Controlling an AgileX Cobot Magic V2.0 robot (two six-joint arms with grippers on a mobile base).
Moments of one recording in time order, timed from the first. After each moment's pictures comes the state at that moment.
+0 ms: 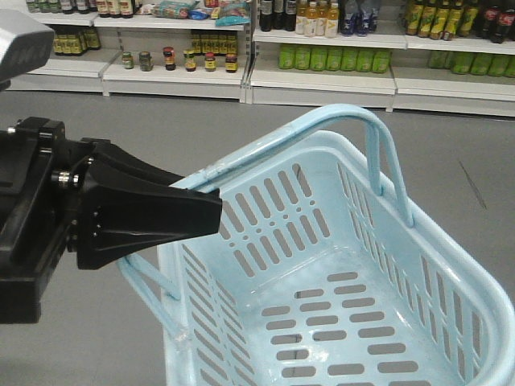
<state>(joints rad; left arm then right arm) -0.31 1.12 -1.05 1.76 -1.10 -1.99 0.06 -0.01 0.03 -0.20 0.14 0.25</state>
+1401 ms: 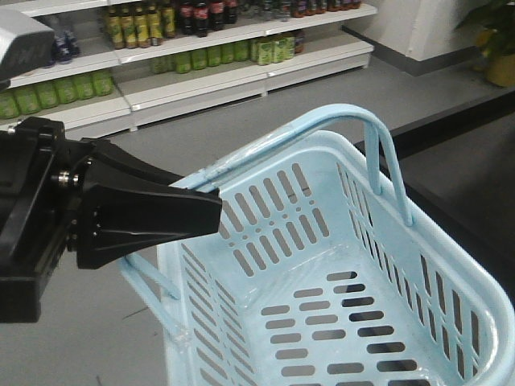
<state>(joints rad) -0.31 1.12 -1.05 1.76 -1.10 -1.99 0.06 -0.01 0.03 -0.20 0.14 0.25</state>
